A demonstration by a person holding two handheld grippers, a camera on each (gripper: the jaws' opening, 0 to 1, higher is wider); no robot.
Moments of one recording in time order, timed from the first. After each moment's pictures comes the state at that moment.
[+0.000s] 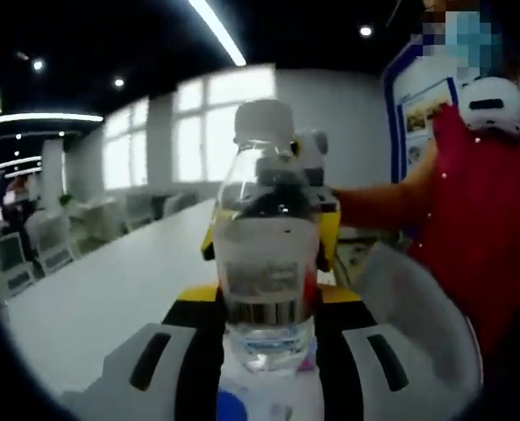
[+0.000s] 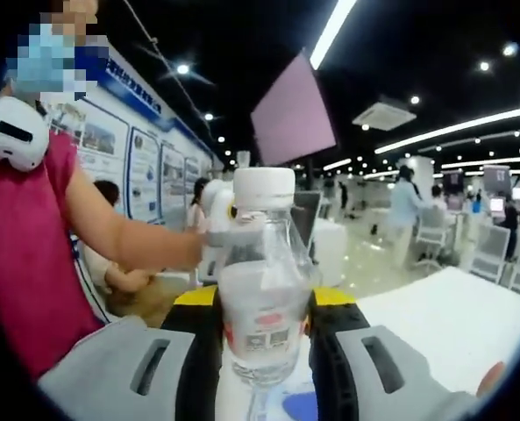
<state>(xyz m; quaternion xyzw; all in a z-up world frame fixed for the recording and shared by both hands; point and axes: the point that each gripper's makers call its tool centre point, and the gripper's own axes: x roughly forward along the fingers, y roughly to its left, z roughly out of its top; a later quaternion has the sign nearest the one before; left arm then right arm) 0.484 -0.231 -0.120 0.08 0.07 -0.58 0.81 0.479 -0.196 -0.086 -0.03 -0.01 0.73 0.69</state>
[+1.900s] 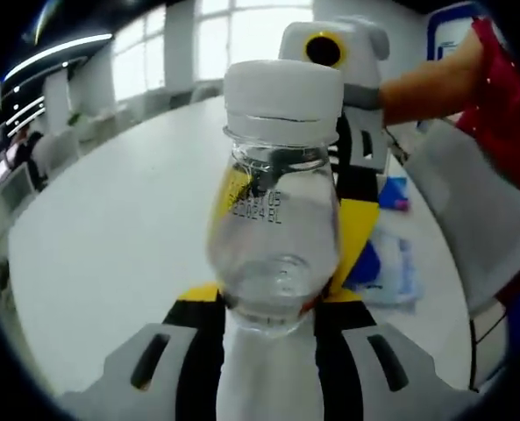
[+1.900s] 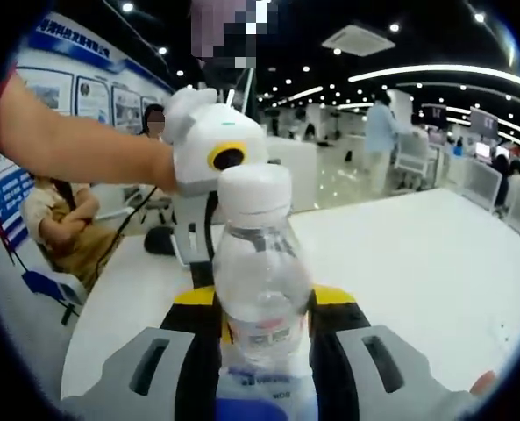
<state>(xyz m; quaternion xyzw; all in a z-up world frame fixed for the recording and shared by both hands) 0.611 -0.102 -0.342 0.16 0.27 -0.53 0.79 0.612 -0.075 -0.304 -0.14 0.15 0.67 0.72</state>
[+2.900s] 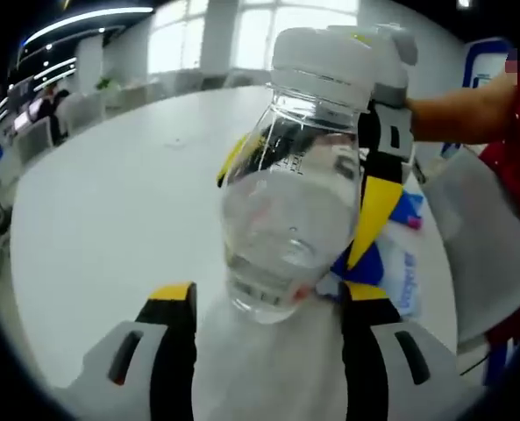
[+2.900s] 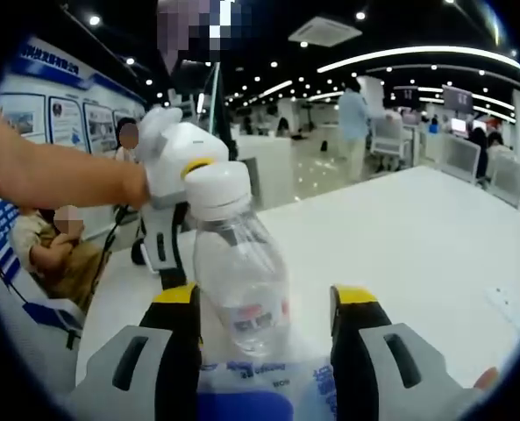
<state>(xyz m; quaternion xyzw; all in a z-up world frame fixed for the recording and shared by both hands) 0.608 -0.086 -0.352 0.10 0.32 -0.46 0.82 0.627 -0.089 -0.306 -0.10 0.19 0.62 0.75</state>
